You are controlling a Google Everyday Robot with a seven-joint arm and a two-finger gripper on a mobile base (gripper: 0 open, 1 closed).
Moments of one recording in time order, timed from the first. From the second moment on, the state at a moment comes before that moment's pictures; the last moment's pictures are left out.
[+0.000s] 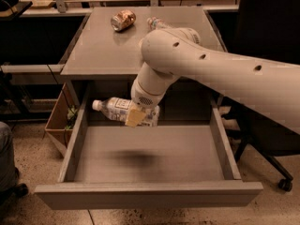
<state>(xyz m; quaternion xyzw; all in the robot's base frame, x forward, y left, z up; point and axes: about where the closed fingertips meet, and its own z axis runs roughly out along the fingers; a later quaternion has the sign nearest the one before) 0.555 0.043 0.778 -0.63 0.75 0.09 0.19</state>
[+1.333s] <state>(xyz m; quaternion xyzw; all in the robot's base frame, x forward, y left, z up) 0.534 0.011 0.610 -0.61 0.77 0.13 0.13</state>
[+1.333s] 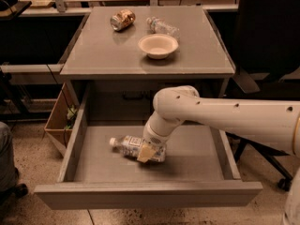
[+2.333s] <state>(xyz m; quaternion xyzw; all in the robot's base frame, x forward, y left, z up) 0.544 0.025 0.620 -0.63 0.76 0.14 0.13</state>
